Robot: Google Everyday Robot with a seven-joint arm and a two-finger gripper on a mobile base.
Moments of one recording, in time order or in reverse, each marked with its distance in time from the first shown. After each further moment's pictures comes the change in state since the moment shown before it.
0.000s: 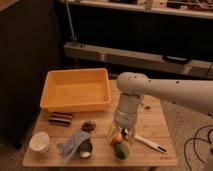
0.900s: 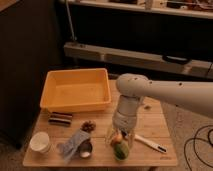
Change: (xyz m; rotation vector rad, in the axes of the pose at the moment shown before) arm 0.016 0.009 0.000 0.002 -0.024 0.019
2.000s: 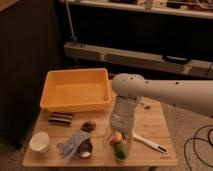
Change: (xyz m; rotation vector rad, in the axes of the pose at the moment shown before) arm 0.011 0.011 0.000 0.021 0.019 0.023
